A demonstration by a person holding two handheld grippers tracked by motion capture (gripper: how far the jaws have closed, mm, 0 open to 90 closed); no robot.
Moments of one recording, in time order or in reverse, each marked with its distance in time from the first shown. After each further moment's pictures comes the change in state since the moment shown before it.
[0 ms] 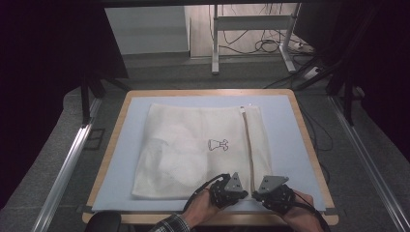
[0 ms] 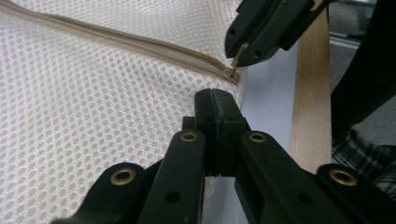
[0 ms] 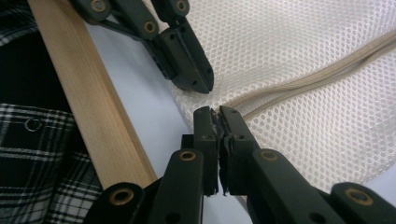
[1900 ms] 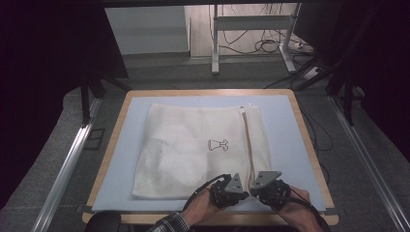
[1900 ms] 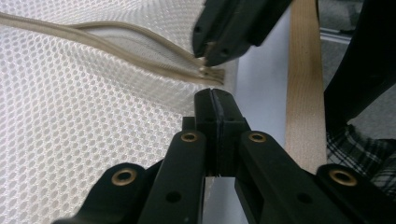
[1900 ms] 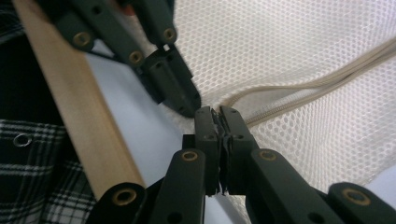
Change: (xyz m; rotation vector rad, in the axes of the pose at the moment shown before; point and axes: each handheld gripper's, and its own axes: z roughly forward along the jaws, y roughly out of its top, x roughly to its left) left arm 0.004 0.000 0.000 0.007 -0.044 0.030; right arm -0.003 0.016 0.001 0.039 -0.006 -0.007
